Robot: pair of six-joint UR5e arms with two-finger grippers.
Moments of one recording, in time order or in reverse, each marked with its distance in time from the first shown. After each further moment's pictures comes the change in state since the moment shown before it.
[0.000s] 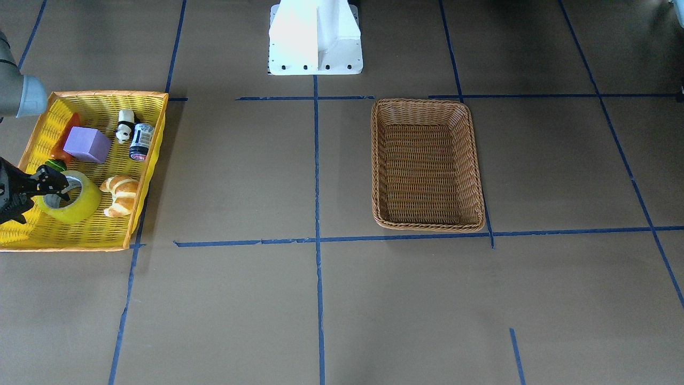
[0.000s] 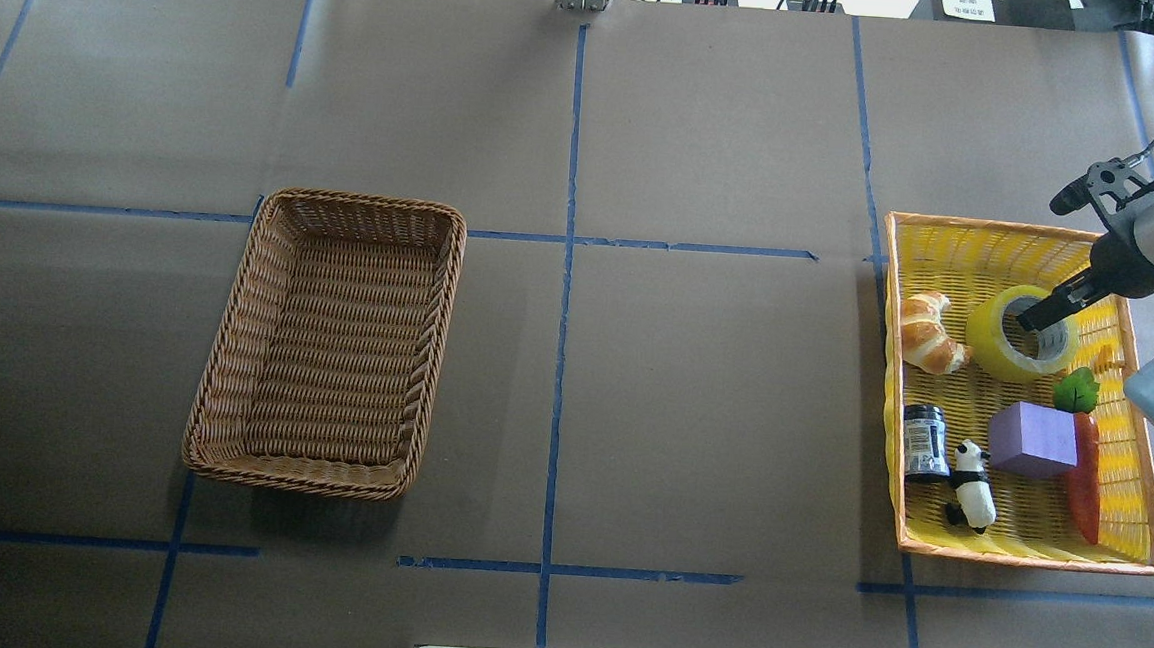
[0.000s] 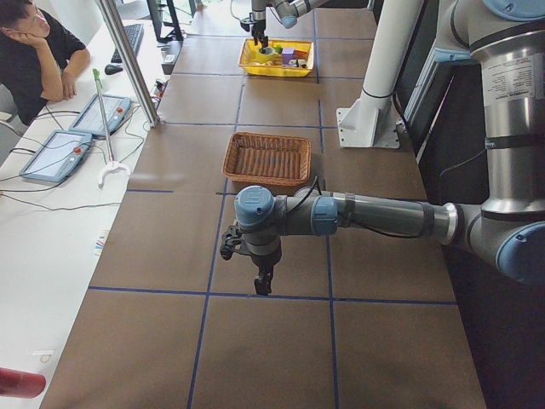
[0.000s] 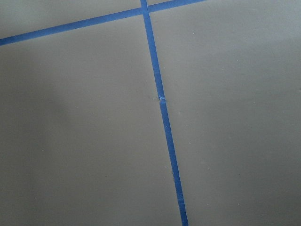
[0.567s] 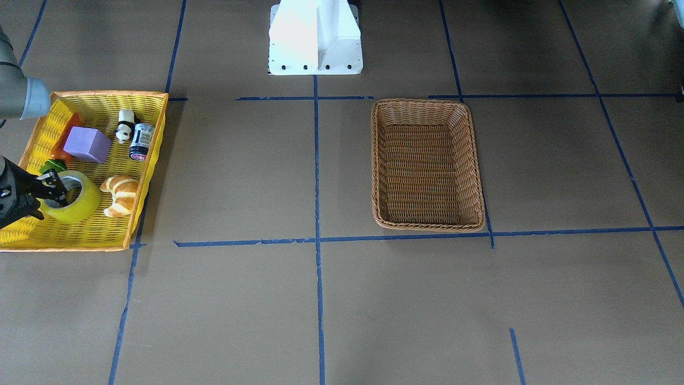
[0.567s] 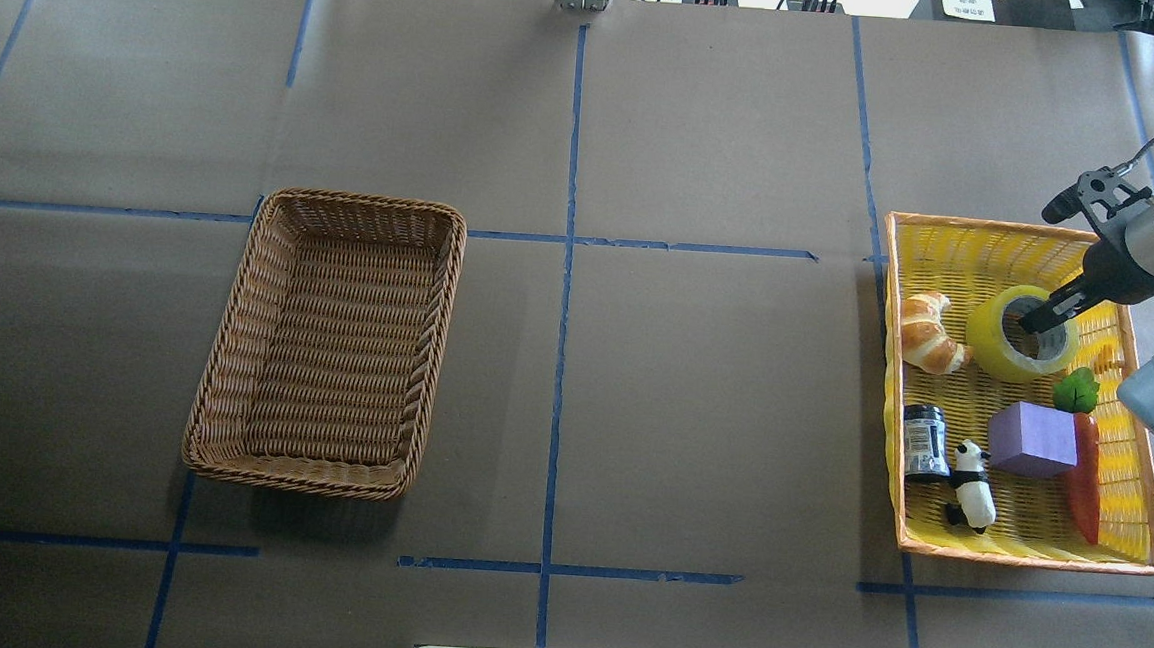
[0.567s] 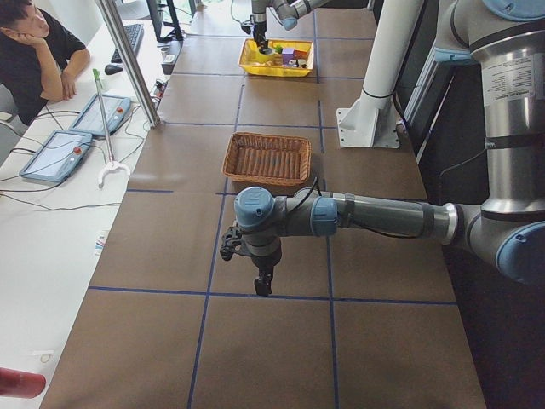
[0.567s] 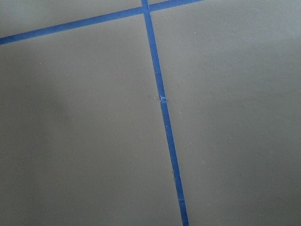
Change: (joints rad) left arm 0.001 0.000 0.004 0.000 0.000 0.000; right arm -0.007 0.003 -0.009 0.000 0.008 -0.012
